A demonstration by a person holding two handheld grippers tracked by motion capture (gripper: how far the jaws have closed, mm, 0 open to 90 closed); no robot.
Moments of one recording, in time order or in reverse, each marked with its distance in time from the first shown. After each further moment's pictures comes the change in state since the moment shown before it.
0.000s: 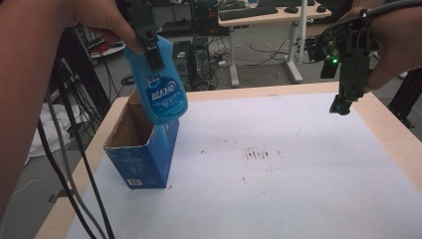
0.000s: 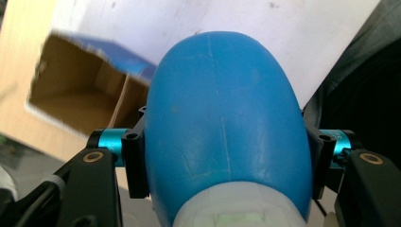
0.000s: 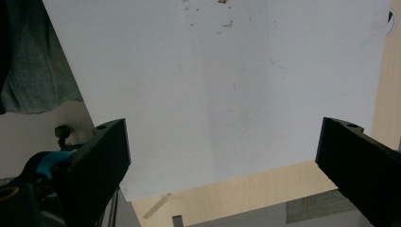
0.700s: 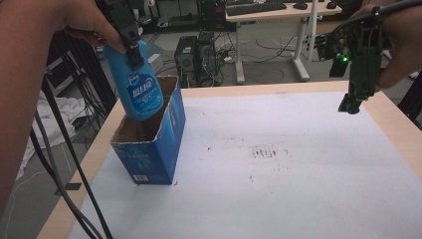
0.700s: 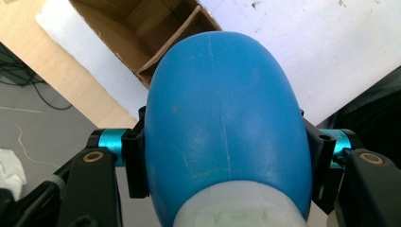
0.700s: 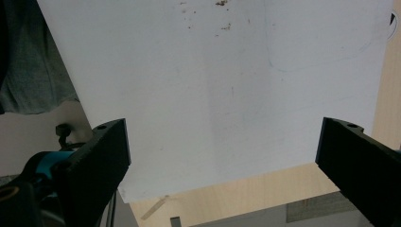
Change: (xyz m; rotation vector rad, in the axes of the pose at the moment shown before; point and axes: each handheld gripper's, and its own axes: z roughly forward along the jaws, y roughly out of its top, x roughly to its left) left arm 0.049 -0.042 0.019 0.019 0.022 -0.286; right arm -0.007 0.008 0.005 0.012 0.008 -0.005
